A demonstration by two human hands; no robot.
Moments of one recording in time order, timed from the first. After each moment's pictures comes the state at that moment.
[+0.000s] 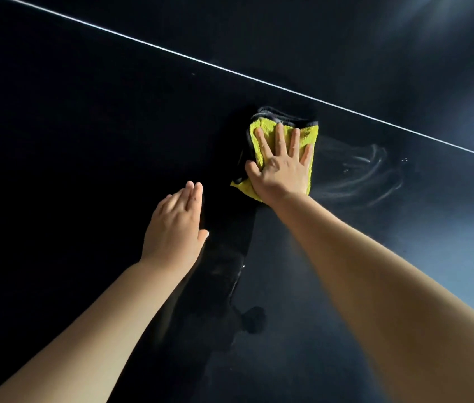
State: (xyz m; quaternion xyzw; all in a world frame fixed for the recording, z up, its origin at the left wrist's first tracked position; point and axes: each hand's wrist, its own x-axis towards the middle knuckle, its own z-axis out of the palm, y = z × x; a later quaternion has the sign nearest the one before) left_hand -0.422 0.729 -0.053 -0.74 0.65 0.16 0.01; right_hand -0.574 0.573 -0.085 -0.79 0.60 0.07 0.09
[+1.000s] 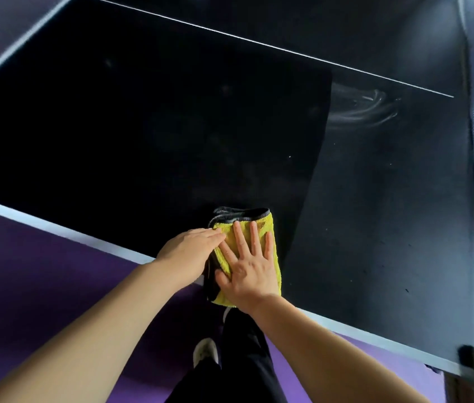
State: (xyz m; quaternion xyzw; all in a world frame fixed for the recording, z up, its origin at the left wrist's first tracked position) left_hand -0.395 1.053 0.000 -0.67 0.69 0.29 0.04; right_hand -0.548 1.048 -0.070 -0.87 0.46 0.11 0.13
